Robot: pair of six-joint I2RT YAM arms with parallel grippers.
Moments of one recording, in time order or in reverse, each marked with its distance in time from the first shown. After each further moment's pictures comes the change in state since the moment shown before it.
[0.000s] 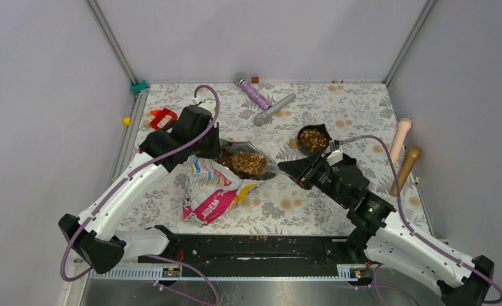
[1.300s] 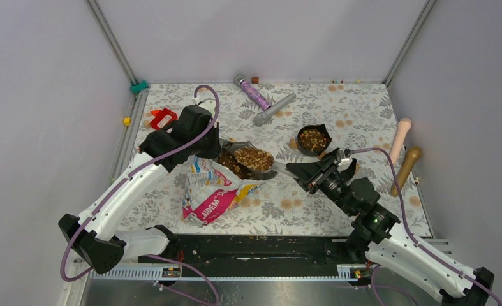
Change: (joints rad) left arm 0.000 0.000 0.000 0.000 0.000 0.000; right arm 0.000 -0.157 -0.143 0.124 0.035 0.160
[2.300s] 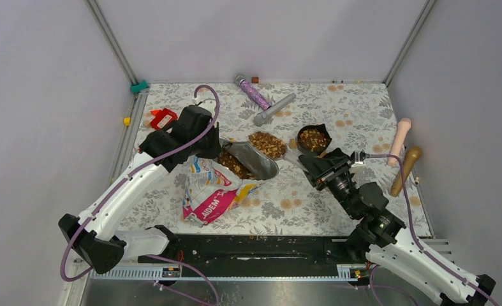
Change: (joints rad) left arm 0.000 0.000 0.000 0.000 0.000 0.000; right arm 0.000 -0.080 -0.004 -0.012 0.153 0.022
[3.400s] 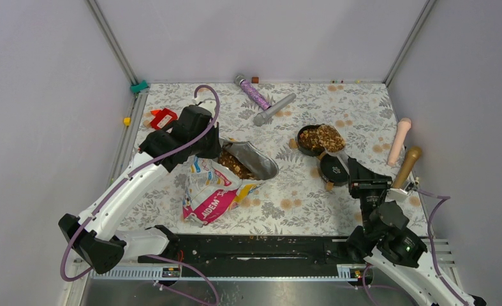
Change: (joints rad) left arm 0.000 0.000 0.000 0.000 0.000 0.000; right arm 0.000 -0.406 0.000 -0.452 0.631 -0.125
